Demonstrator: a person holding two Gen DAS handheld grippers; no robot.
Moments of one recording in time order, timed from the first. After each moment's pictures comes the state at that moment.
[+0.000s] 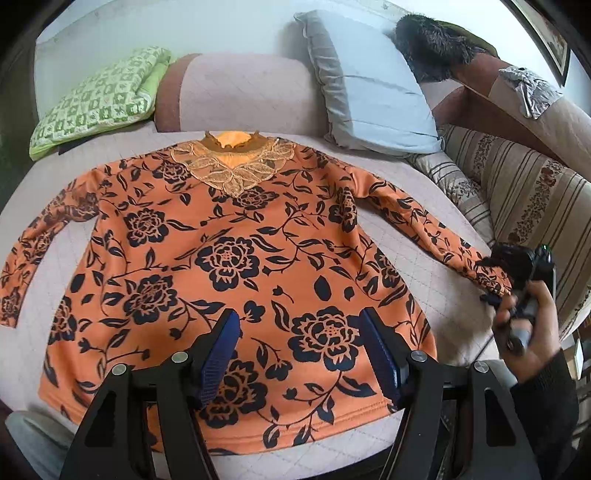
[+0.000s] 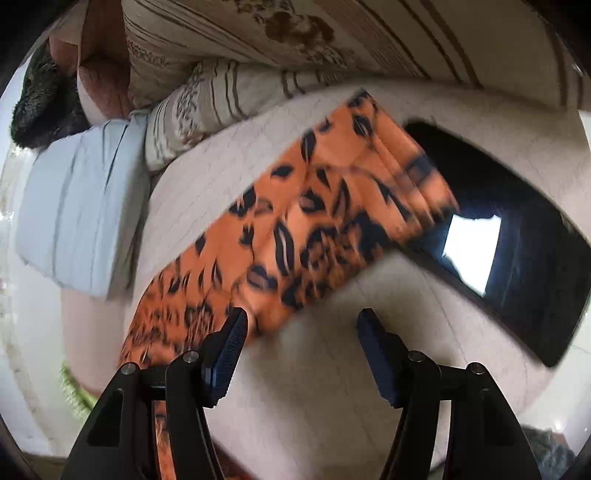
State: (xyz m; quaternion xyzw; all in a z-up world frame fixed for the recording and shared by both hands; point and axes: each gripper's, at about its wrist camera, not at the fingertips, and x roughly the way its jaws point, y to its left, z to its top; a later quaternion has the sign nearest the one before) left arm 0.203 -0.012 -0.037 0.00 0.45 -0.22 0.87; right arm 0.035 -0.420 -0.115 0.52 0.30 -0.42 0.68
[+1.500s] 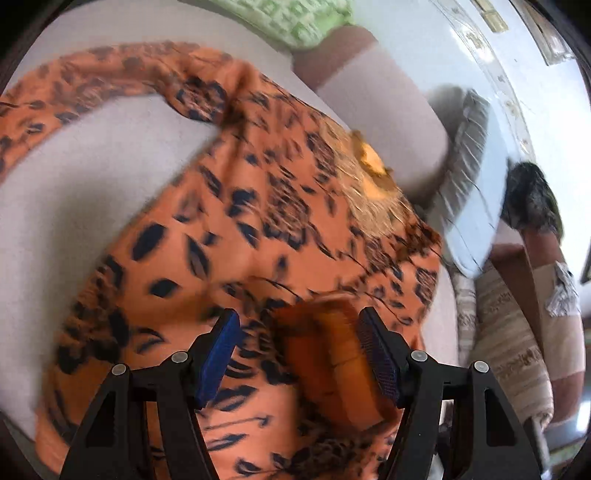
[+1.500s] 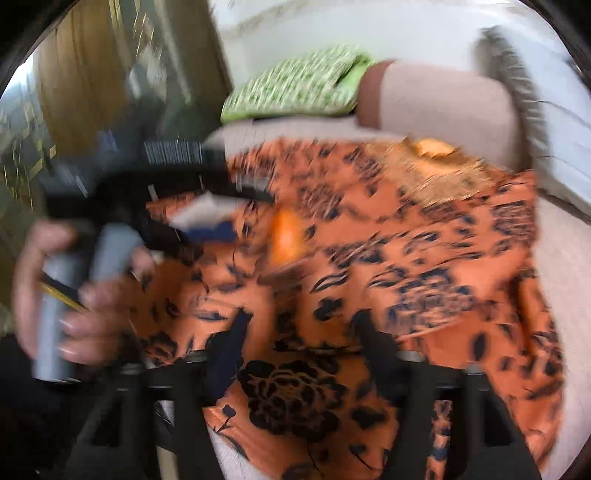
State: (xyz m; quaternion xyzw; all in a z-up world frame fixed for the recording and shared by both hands) left arm 0.339 0.160 -0.135 -0.32 0.50 -0.17 0.79; right arm 0.121 -0.014 -0.082 0.00 0.42 0.17 0.89
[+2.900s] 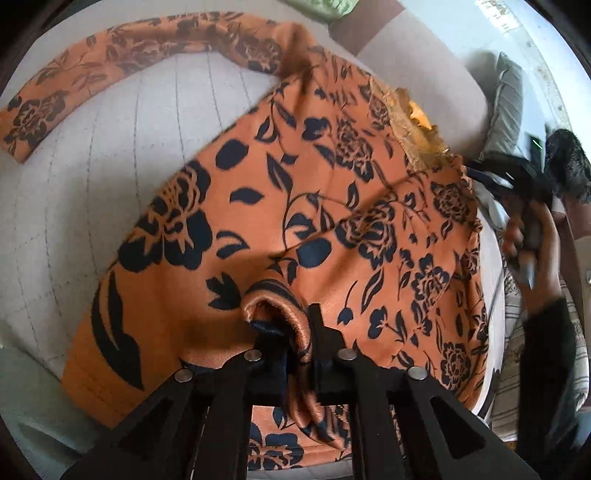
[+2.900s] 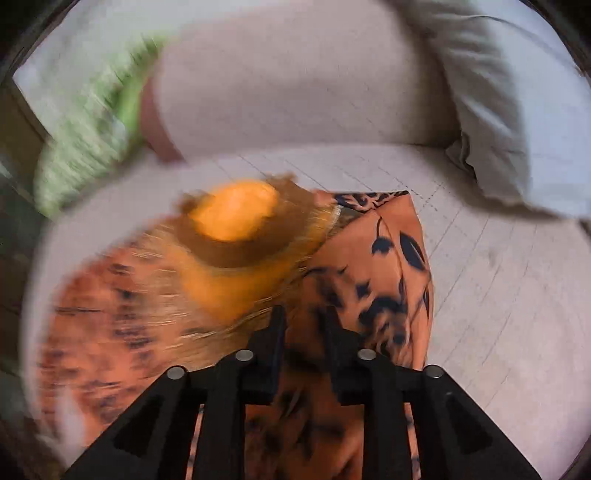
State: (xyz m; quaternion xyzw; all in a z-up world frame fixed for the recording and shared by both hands) left arm 0.308 0.177 -0.161 -0.24 0.57 -0.09 0.78; right arm 0.421 -0.171 -0.107 0.12 0.52 -0.04 0.85
